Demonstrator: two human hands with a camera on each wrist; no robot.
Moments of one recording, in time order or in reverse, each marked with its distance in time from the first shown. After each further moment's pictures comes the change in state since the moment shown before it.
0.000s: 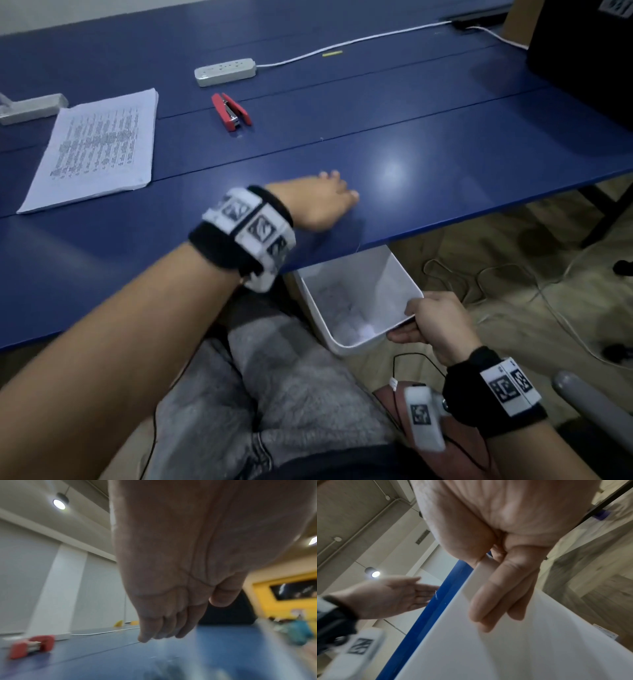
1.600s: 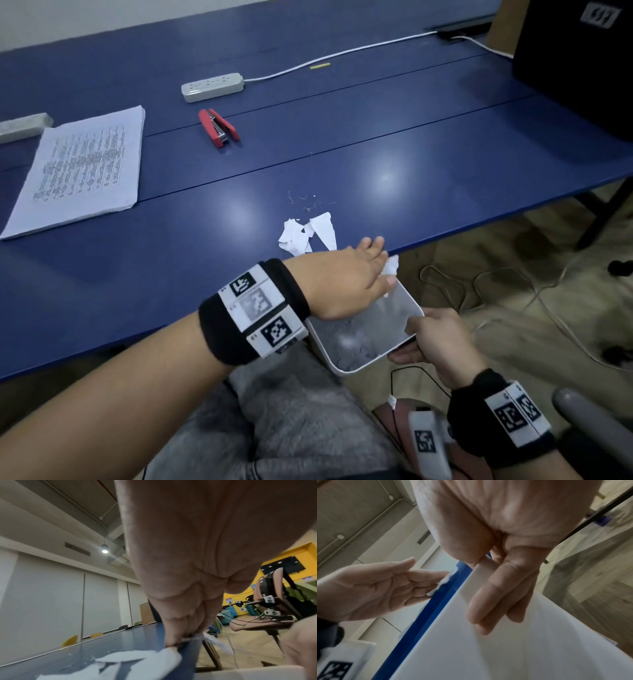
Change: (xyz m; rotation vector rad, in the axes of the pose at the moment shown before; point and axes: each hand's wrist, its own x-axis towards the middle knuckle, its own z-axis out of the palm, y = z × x) left_hand -0.017 0.035 0.050 0.104 -0.150 0.320; right_hand 0.004 0.002 -0.007 -0.010 0.021 0.006
